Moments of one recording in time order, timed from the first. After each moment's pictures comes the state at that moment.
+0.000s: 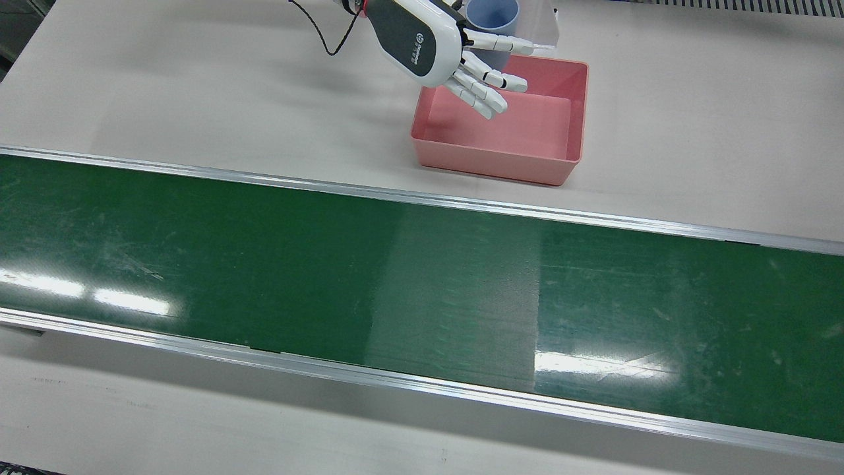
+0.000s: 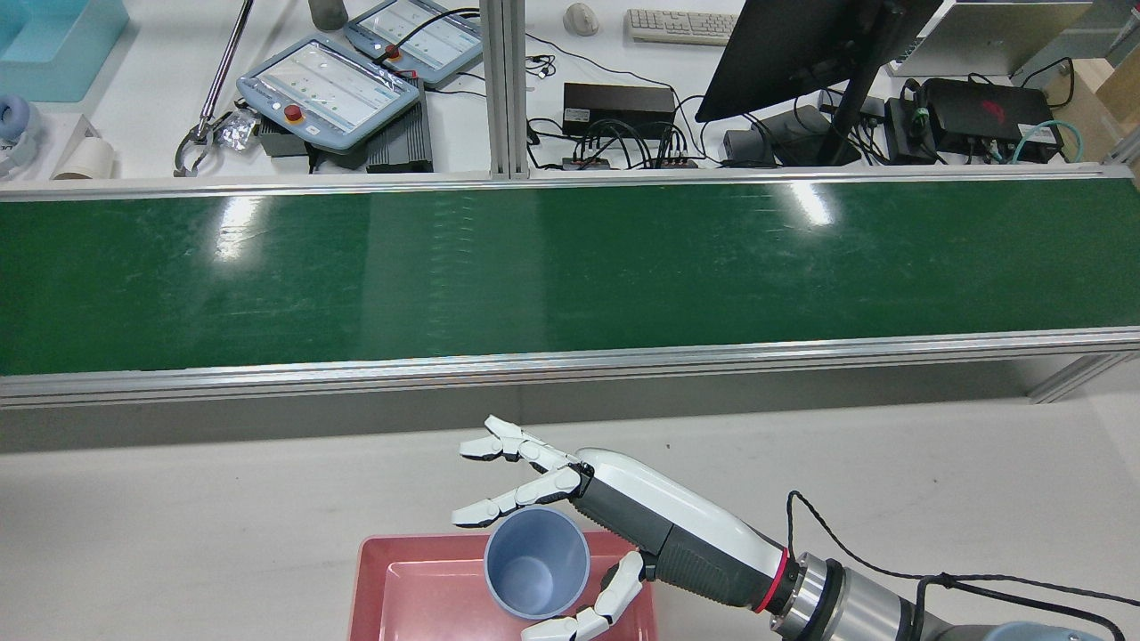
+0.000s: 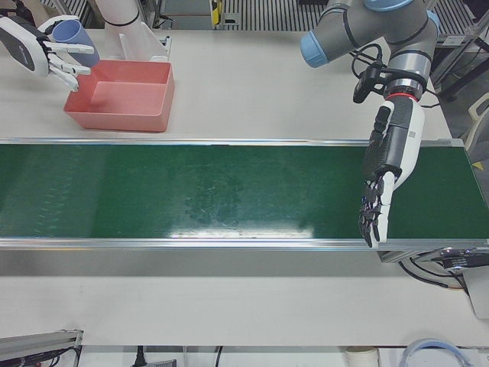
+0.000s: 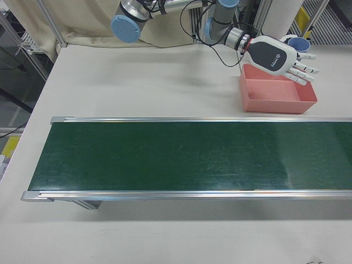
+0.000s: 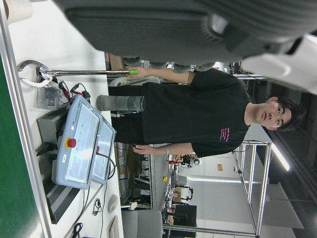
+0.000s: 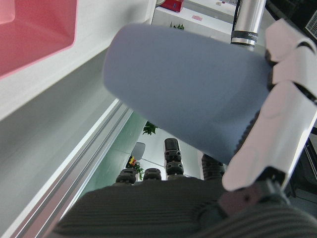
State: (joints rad) left arm -1.45 -1.69 -1.81 0.25 1.79 0.00; right arm 0.16 -1.34 2.37 -3.48 -1.07 -0.98
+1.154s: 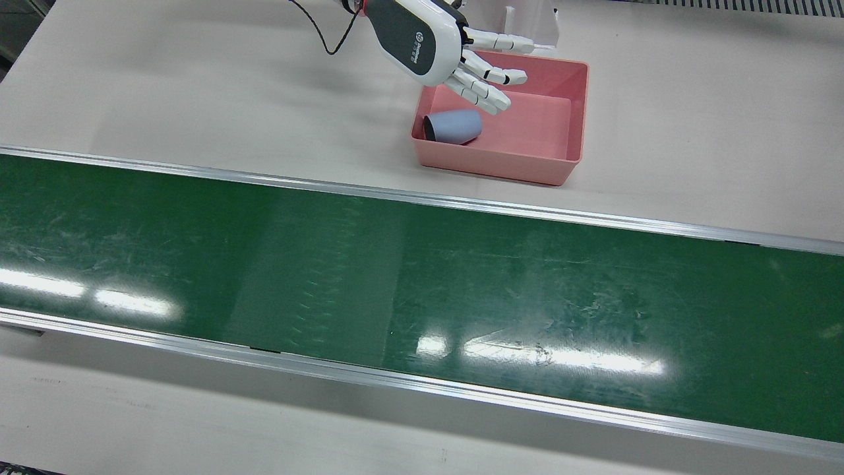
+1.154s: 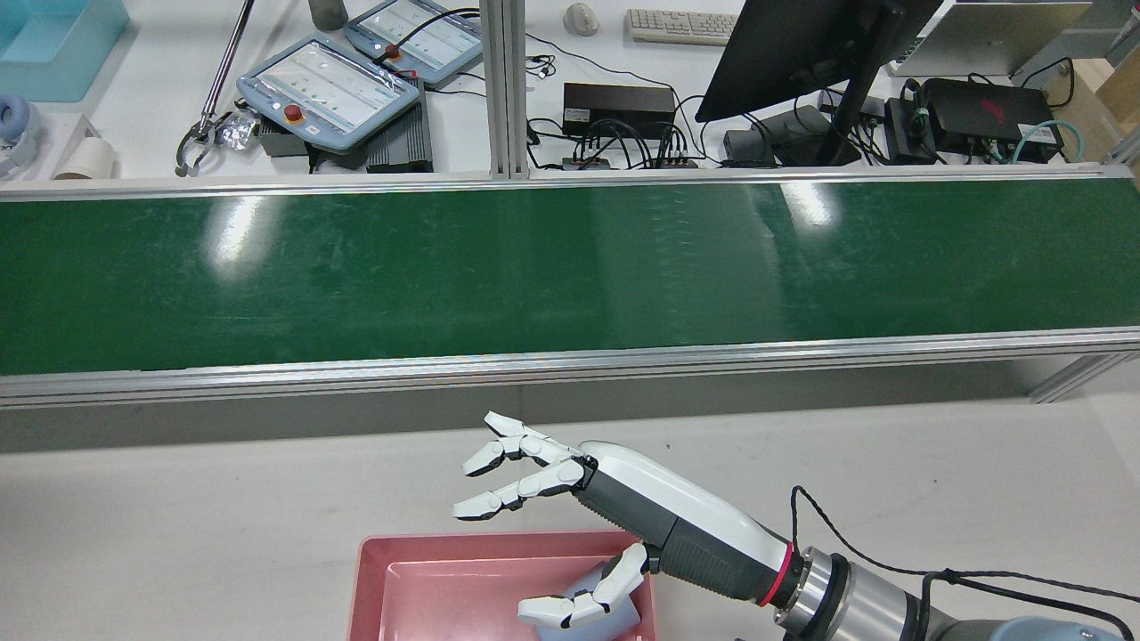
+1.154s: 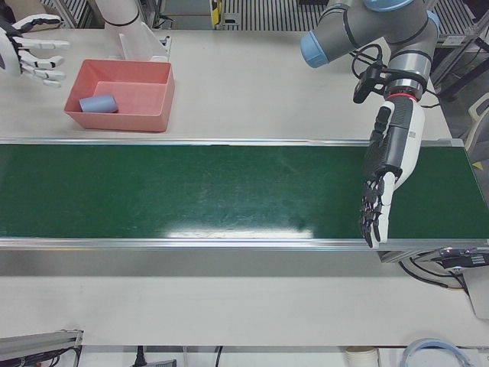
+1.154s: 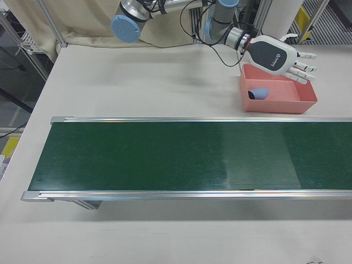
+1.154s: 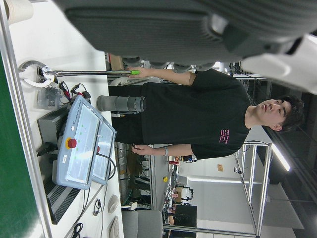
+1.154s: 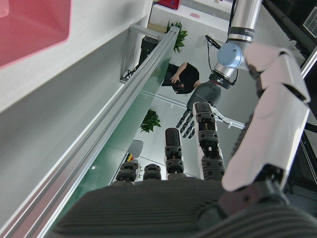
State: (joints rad) left arm -1.45 -1.69 -1.81 0.25 1.79 0.00; right arm 0.27 -1.35 2.41 -3.48 -1.07 -0.97
